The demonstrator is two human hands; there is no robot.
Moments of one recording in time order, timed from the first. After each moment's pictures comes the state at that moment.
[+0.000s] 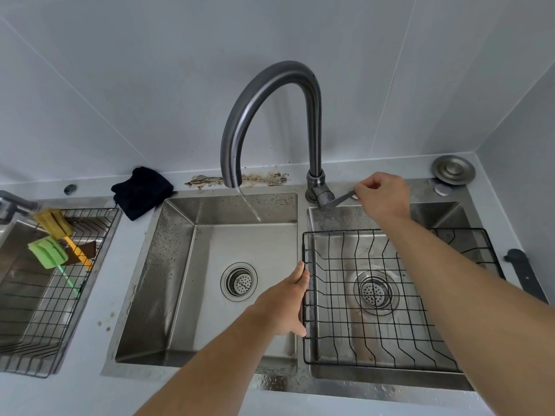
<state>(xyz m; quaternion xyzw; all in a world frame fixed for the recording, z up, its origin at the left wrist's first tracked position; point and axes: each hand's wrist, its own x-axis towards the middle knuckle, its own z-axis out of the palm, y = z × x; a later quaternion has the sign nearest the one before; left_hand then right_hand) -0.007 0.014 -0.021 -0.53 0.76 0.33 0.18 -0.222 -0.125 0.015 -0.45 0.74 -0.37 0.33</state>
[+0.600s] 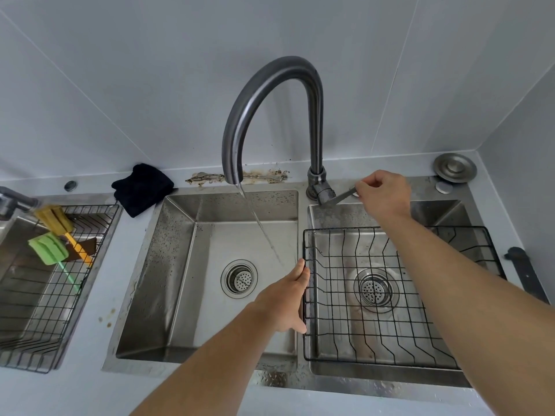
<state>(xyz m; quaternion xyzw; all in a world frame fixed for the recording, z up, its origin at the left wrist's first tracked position) -0.006 0.013 -0.022 -0.53 0.76 0.33 0.18 -0.221 -0.121 0.015 -0.45 0.74 -0.38 0.33</state>
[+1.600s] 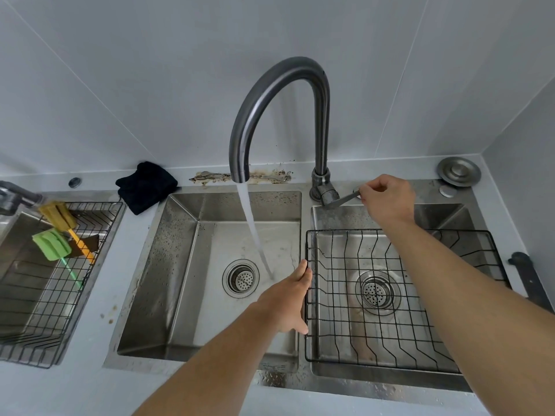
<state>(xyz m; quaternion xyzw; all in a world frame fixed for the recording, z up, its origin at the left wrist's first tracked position) -0.006 0.015 -0.024 -0.54 0.76 0.33 0.17 -0.221 -0.120 0.006 -0.43 0.74 -0.39 0.34</state>
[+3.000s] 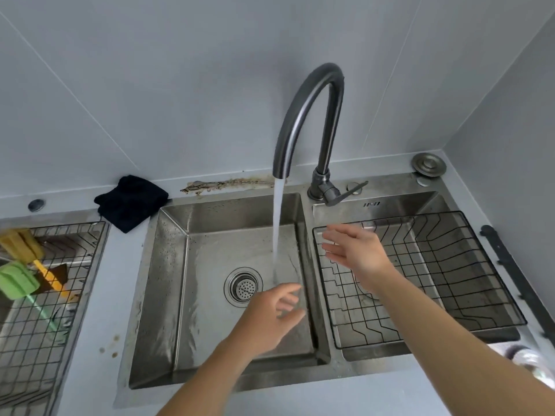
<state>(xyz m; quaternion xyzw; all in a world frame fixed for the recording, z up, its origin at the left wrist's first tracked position) 0.089 0.052 -0.002 -0.55 0.64 0.53 -0.11 -0.127 -0.009 0.019 -0.25 0.64 -0.43 0.58</state>
